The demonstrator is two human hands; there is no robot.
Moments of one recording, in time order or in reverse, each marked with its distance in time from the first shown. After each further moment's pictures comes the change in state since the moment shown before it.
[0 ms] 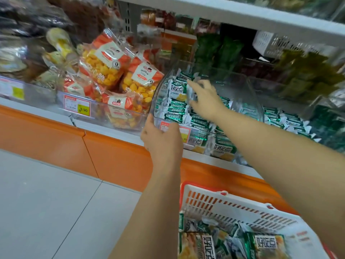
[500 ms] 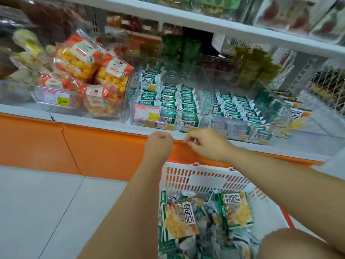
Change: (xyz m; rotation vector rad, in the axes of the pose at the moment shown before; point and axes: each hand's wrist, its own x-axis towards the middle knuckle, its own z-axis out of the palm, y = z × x) left_hand -0.055 -0.042 -0.013 0.496 -0.412 0.136; right_hand -0.207 0.012 -0.025 0.017 -0.211 -0.052
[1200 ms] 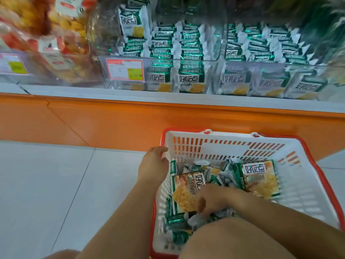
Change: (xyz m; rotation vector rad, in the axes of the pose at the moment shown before) left_hand 0.000 -0.133 0.051 0.505 -0.147 -0.107; right_hand -0.079 0.063 0.210 0.346 -0.975 0.111
